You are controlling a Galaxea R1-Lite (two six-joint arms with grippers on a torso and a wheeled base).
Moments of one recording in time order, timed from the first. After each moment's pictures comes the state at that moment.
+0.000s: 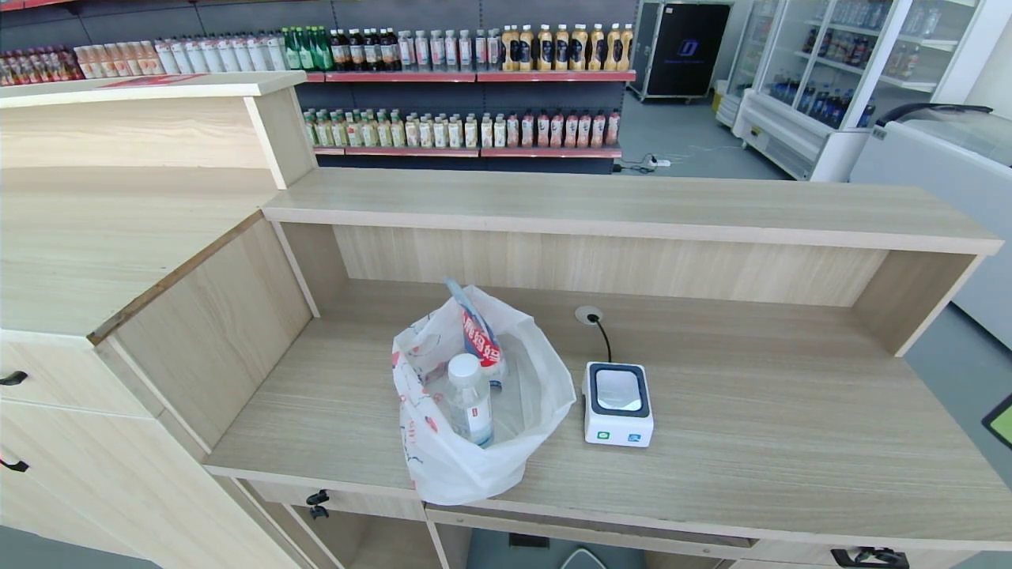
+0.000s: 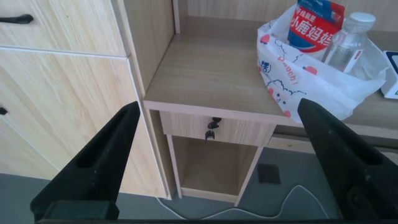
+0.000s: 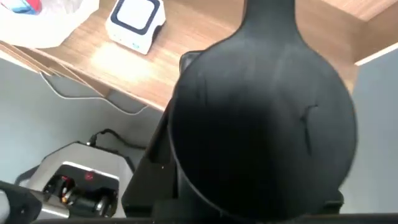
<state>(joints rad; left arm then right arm) 0.00 0.00 0.00 0.00 0.02 -0.01 -0.39 0.99 -0.98 0.56 0.50 -0.54</state>
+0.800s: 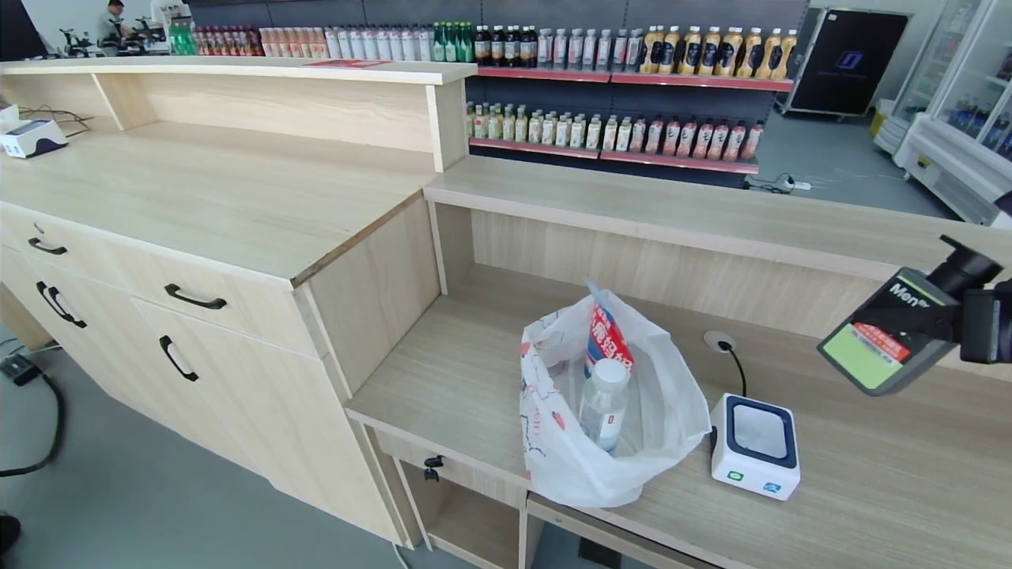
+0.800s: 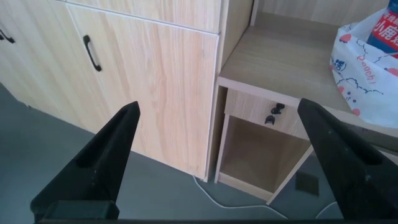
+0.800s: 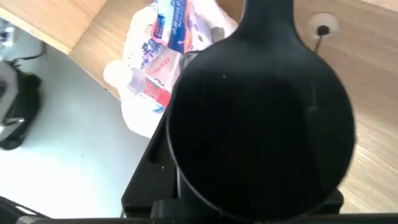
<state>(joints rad) 0.00 0.00 0.00 -0.01 0.02 -0.01 -0.17 1.35 -0.92 0.09 0.59 -0.06</state>
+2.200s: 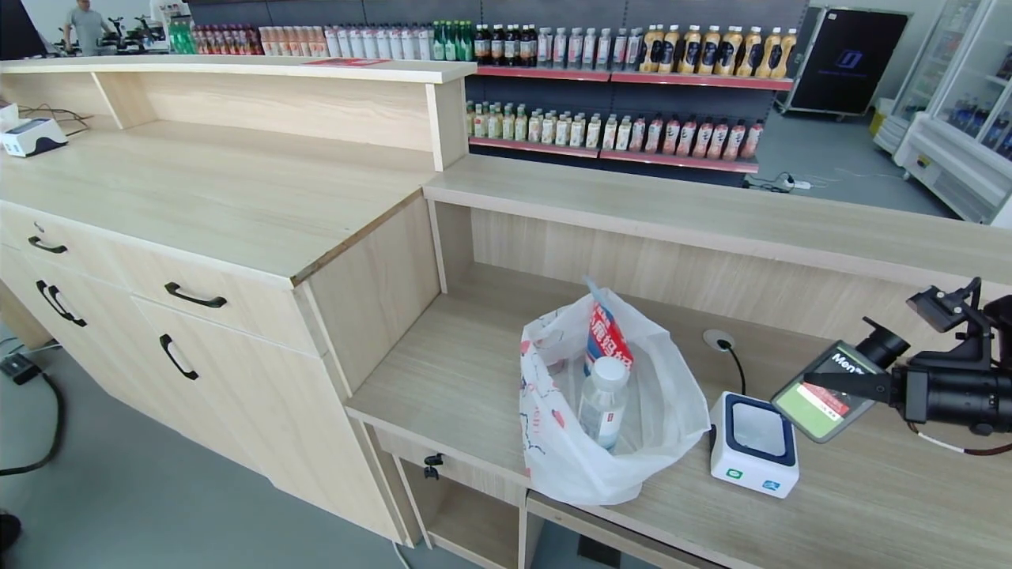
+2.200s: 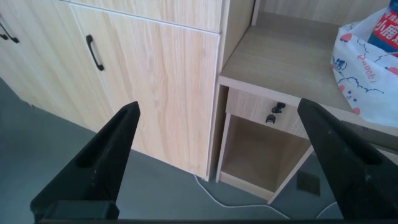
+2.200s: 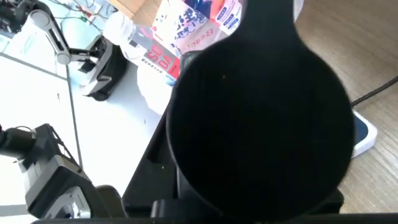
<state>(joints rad) 0.00 0.00 0.00 0.00 0.02 -0.01 -0.38 1.81 -0.82 -0.16 1.14 -0.35</state>
